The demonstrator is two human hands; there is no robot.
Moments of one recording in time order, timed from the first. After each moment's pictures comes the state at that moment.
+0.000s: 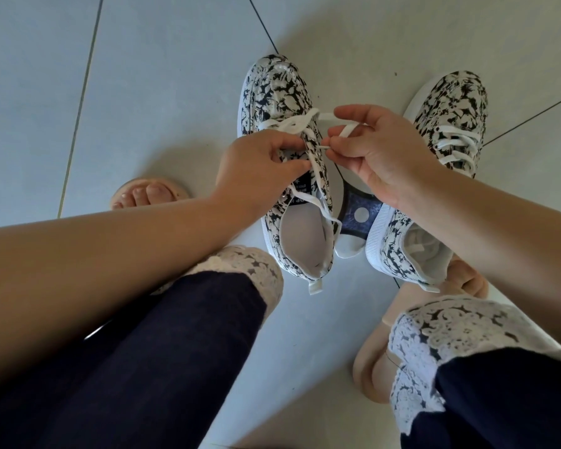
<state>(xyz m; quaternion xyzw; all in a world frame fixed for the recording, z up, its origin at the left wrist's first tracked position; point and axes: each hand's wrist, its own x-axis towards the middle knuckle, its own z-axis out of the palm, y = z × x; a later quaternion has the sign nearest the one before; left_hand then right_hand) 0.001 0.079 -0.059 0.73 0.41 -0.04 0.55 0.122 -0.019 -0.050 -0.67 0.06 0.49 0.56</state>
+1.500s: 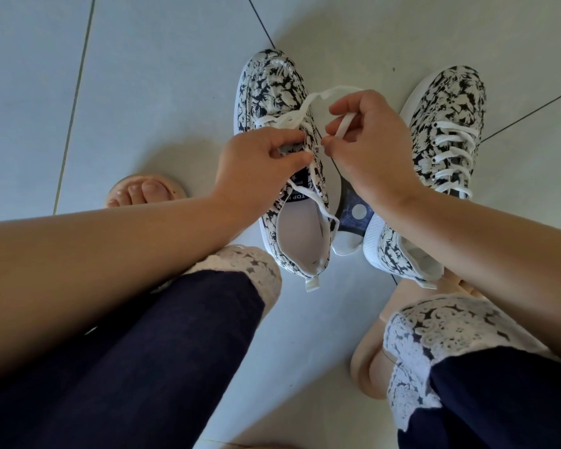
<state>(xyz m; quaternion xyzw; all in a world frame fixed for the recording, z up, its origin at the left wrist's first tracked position) 0.003 0.073 -0.058 0.71 0.43 -0.01 0.56 0.108 -0.022 -0.060 -0.86 -0.23 0.27 0.36</state>
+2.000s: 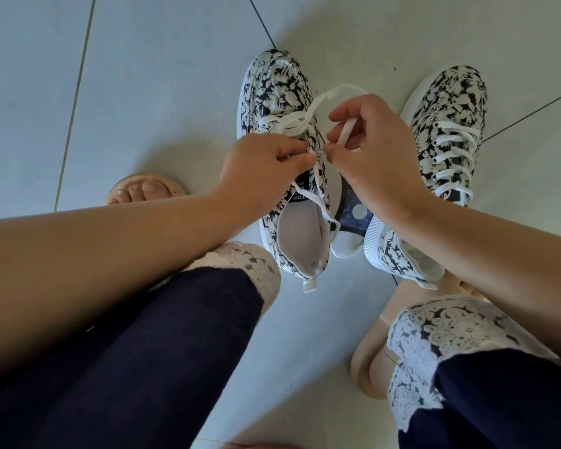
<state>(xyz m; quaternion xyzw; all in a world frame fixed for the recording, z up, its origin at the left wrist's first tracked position) 0.007 0.072 -0.050 0.73 0.42 -0.06 0.54 0.103 -0.030 -0.053 -0.86 -0.26 0.27 0.35</state>
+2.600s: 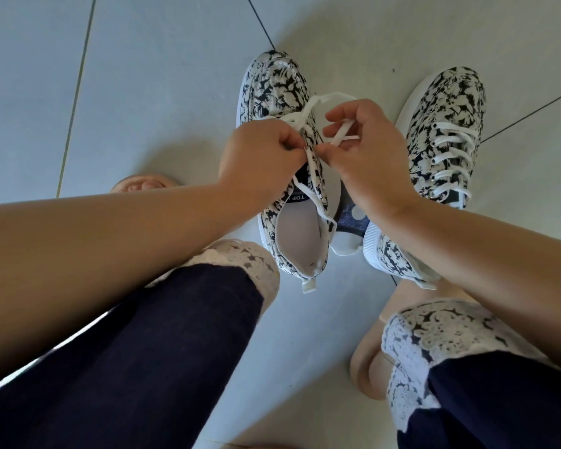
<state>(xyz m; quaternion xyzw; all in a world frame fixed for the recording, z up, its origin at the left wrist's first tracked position) 0.016 0.077 -0.056 0.77 0.41 -0.04 0.49 0.099 -0.026 -0.057 -0.85 -0.19 0.30 0.39</state>
